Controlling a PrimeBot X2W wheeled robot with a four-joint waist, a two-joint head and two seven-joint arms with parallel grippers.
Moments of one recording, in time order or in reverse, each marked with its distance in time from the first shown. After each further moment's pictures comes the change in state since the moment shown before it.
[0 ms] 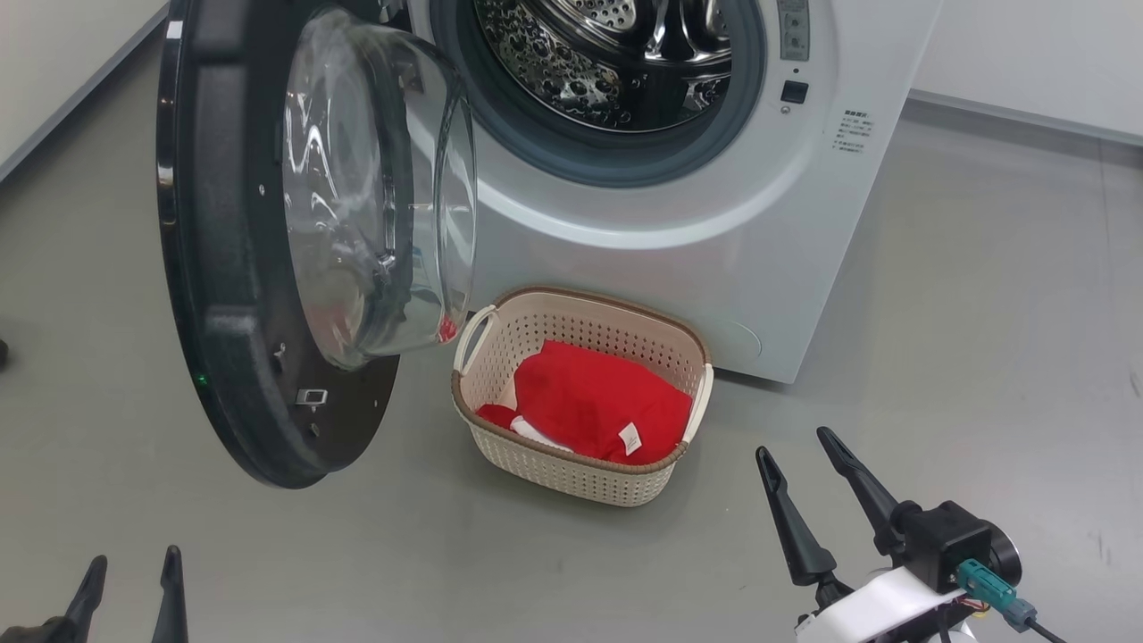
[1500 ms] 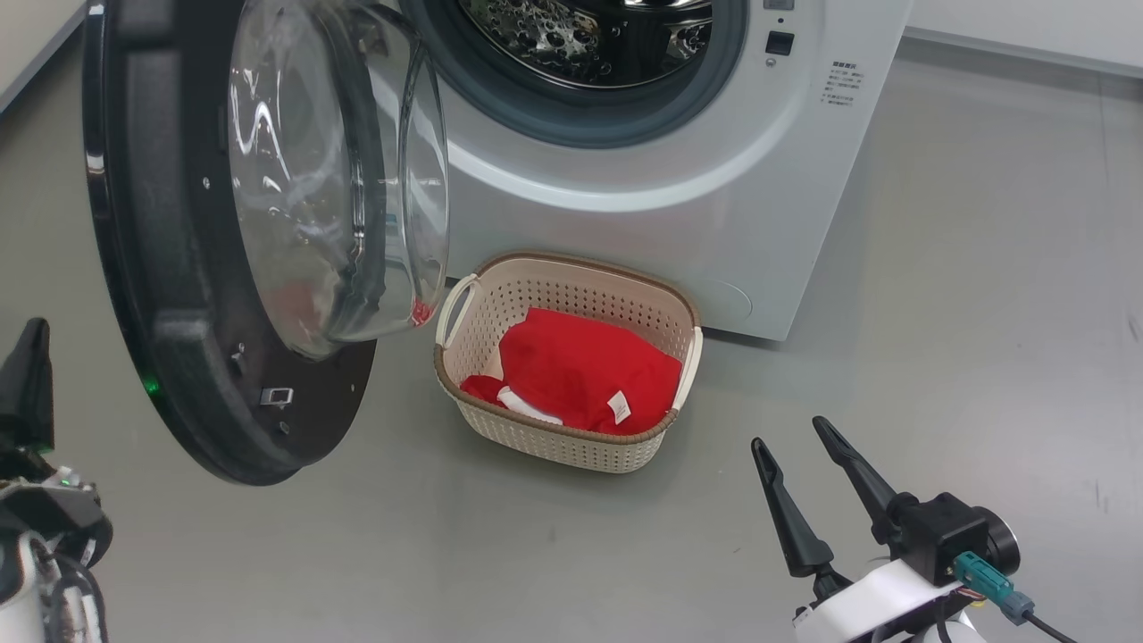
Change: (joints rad) left arm -0.443 -0.143 0.349 -0.063 -1.166 0.133 0.595; right arm -0.018 -0.007 0.009 -0.005 -0.012 0.005 -0.001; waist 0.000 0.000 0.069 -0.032
